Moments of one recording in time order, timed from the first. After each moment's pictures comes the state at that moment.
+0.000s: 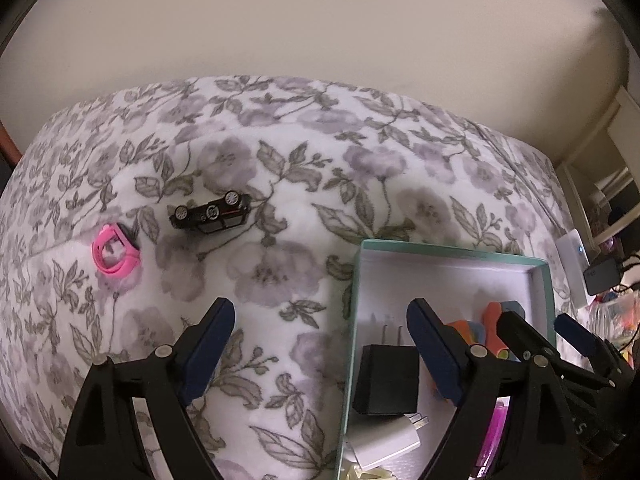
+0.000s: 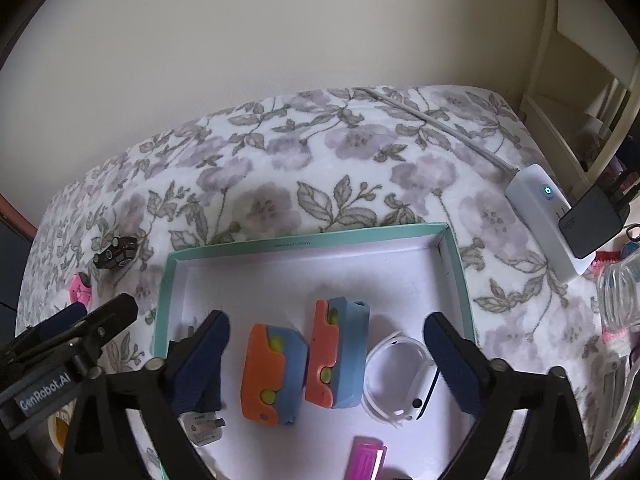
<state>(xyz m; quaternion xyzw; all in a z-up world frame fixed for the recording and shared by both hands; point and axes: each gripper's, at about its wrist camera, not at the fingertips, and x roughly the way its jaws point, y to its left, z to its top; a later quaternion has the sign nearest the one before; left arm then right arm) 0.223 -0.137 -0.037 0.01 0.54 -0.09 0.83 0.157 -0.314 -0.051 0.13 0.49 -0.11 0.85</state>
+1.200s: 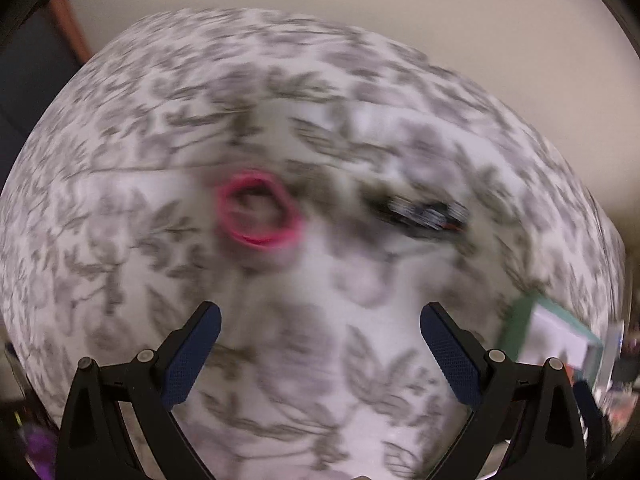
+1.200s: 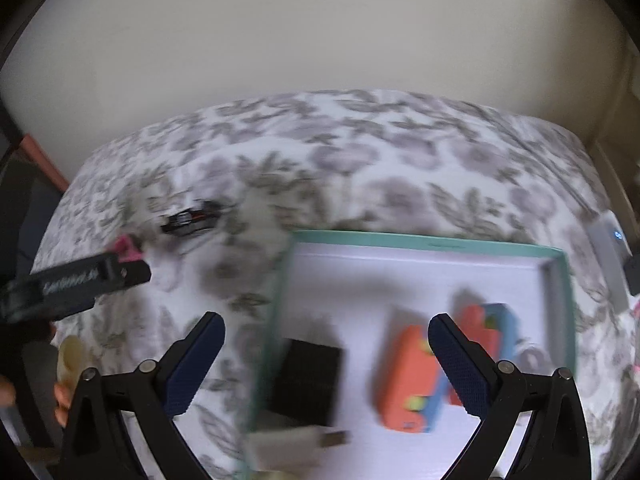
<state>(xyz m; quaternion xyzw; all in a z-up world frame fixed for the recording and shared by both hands) 0.262 -0.001 -0.059 -0.09 0.60 0.07 0.79 0.185 -0.204 -0.052 0.08 0.50 -0.02 0.86</state>
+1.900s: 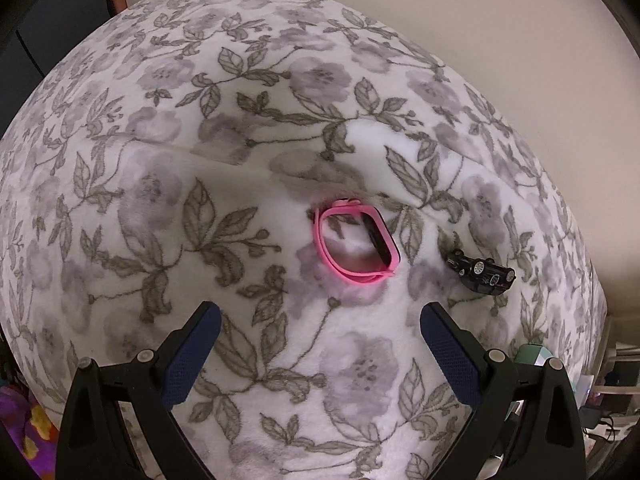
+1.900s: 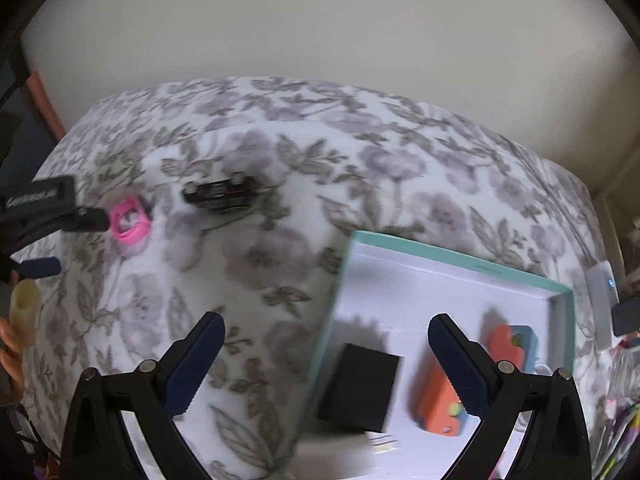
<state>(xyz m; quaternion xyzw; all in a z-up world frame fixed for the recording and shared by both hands) 0.268 0.074 -0.059 -0.18 0.61 0.09 0.77 0.196 -0.173 -0.049 -0.01 0.51 -0.05 0.86</state>
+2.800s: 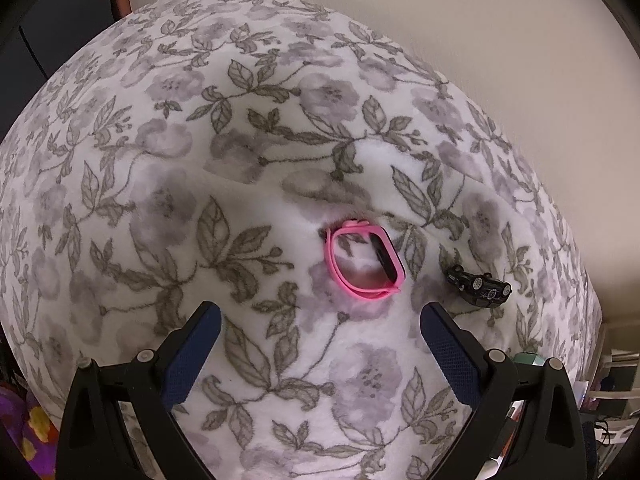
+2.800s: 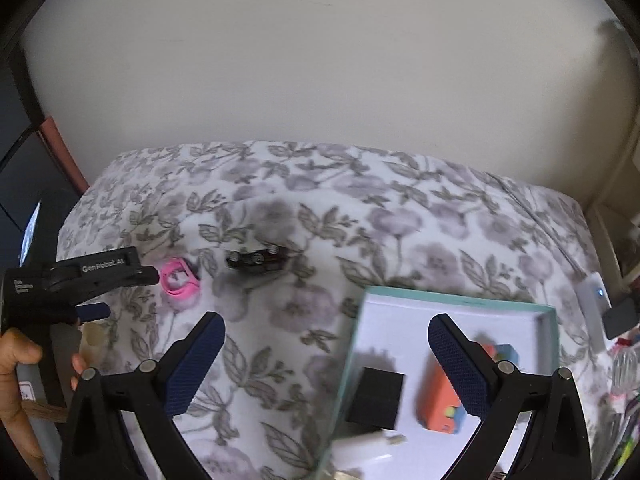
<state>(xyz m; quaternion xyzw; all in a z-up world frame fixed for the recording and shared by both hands) 0.269 0.090 -0.050 -0.18 0.59 0.09 0.78 0.188 -0.144 0.008 0.02 0.45 -0.02 0.89</state>
